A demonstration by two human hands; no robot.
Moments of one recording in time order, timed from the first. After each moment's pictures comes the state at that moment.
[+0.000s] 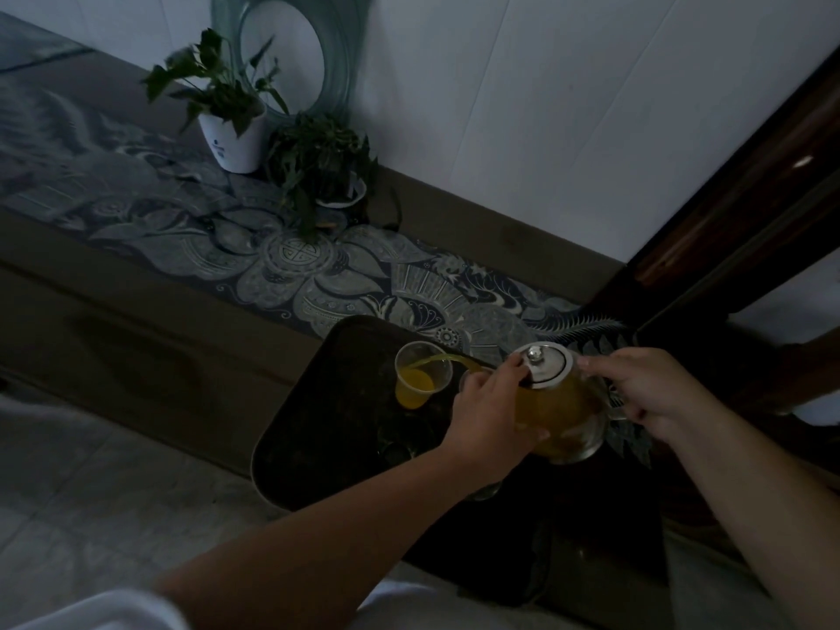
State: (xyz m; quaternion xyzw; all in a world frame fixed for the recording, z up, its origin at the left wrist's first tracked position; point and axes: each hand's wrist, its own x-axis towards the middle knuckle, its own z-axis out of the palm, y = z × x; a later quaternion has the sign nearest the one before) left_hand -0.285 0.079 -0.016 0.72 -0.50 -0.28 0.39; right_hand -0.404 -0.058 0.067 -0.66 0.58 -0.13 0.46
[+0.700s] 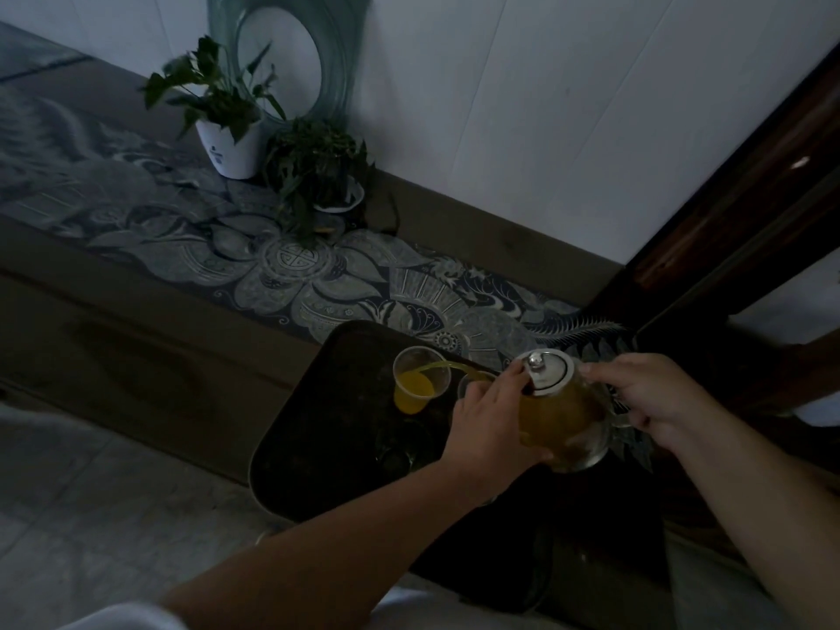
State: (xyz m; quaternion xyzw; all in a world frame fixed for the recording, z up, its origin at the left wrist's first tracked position) left_hand -0.292 0.077 -0.025 0.73 -0.52 -0.25 0.37; right_hand -0.405 -0.051 0.076 -0.65 0.59 -0.13 0.46
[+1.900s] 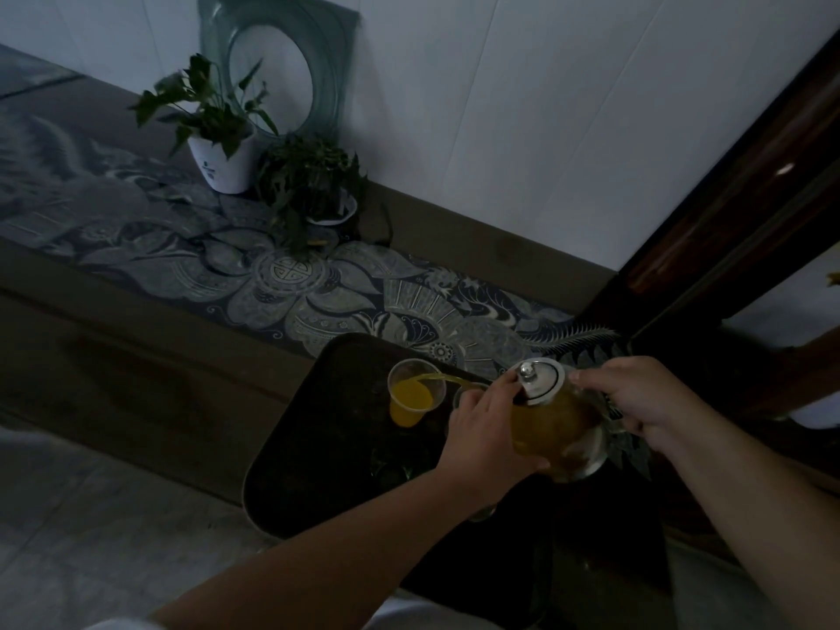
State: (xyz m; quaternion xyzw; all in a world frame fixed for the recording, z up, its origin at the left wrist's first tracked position) left_hand -0.288 0.074 -0.023 0.72 -0.52 -0.26 0.39; right_hand -0.394 -0.041 0.093 -0.66 0.59 -0.12 0.45
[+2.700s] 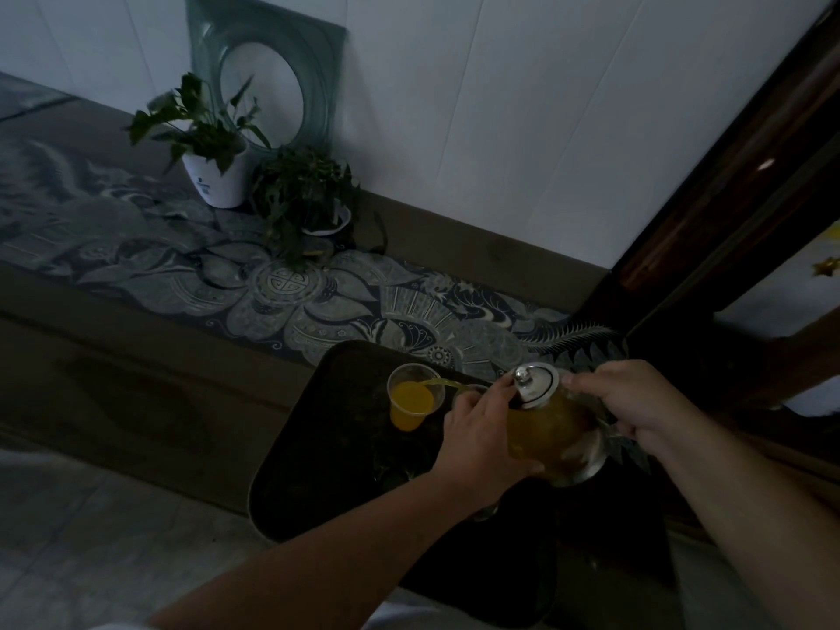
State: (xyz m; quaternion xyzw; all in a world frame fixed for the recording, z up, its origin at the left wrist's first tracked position) left_hand -0.285 0.082 -0.019 0.71 -0.54 -0.26 0.36; right_hand -0.400 -0.038 0.081 -0.65 0.59 -0.14 0.45
